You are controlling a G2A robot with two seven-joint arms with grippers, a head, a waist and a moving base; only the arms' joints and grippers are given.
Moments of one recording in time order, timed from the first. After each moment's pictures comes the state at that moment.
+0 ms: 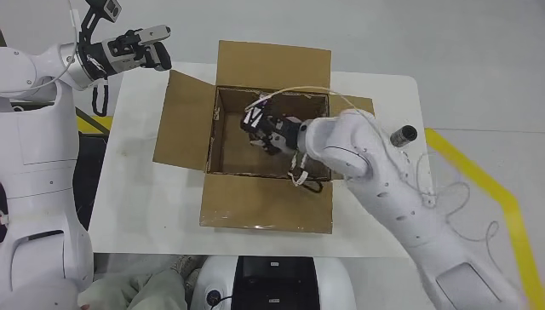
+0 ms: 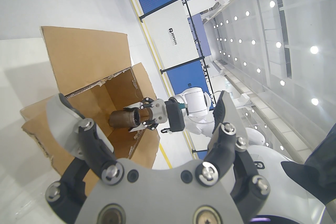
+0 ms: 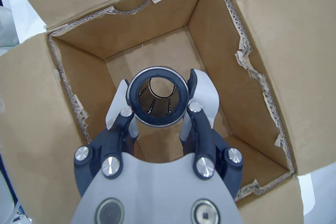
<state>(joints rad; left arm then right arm) 0.80 -1.00 -1.65 -1.36 -0.27 -0.07 -1.36 -0.88 -1.36 0.89 -1.72 -1.01 -0.42 1.02</state>
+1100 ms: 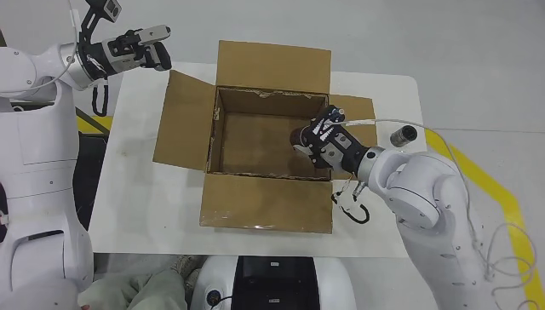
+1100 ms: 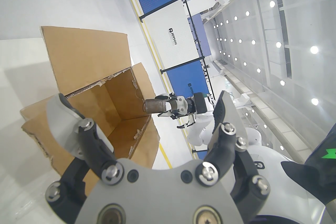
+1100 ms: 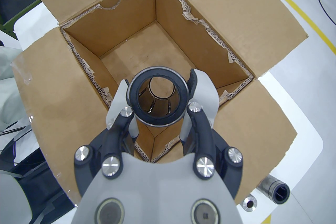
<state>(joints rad) 0.80 -1.00 -1.65 -1.36 -0.27 -0.07 -1.36 -1.25 -1.27 1.22 -2.10 -1.04 -0.40 1.01</state>
